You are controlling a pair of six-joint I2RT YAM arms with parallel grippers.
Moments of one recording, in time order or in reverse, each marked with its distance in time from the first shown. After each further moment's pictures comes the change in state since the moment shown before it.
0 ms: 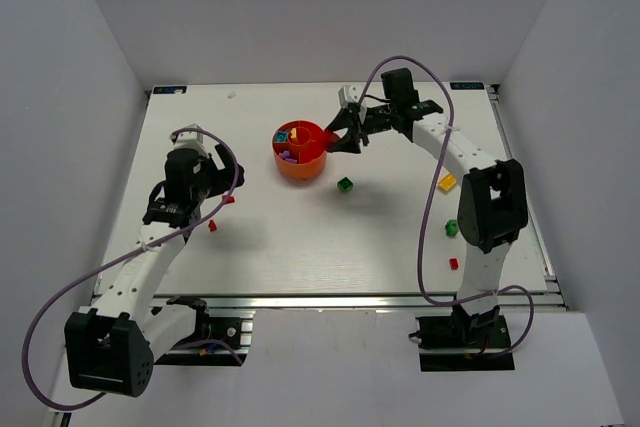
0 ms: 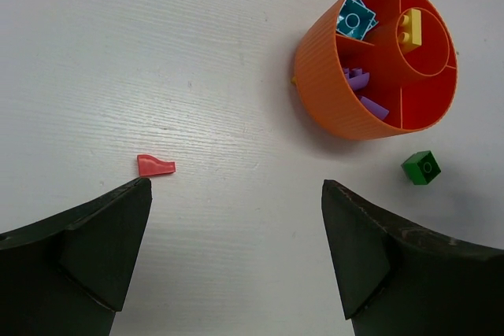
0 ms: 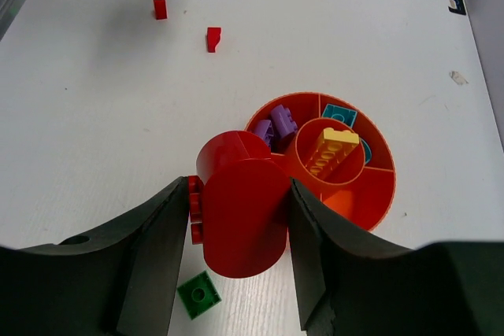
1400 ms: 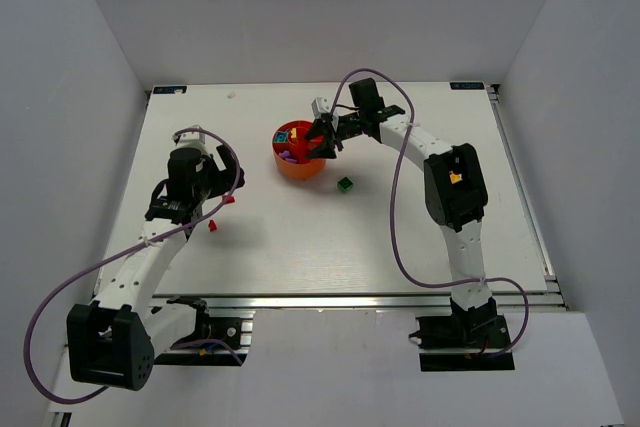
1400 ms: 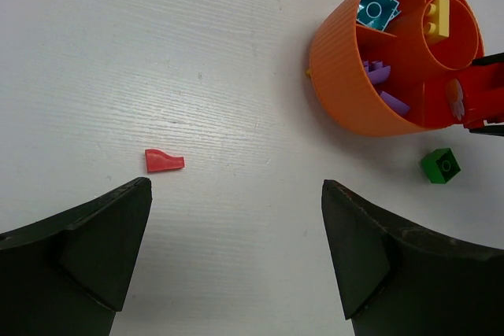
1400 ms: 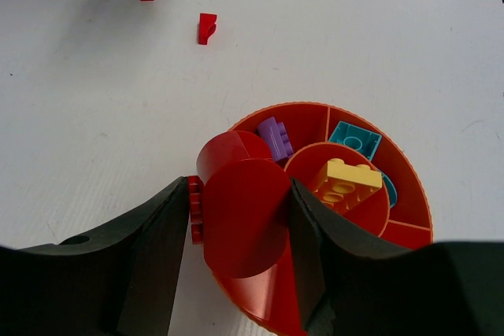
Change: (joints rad) left arm 0.000 0.035 0.000 -0.005 -0.017 0.011; right arm 0.083 0.319 0.209 0.072 -0.025 -0.029
